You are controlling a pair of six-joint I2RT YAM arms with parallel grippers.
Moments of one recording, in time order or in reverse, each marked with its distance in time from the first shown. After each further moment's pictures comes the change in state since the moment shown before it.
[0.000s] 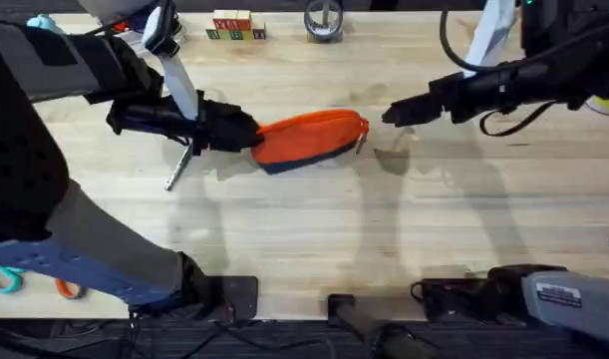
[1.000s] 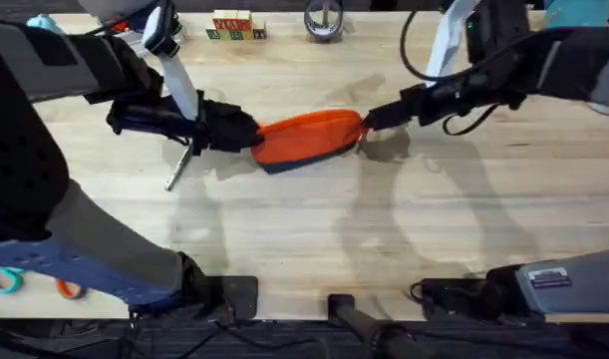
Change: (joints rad) left arm 0.000 0.000 0.000 0.000 0.000 0.000; right arm 0.053 0.242 0.000 0.172 -0.076 0.000
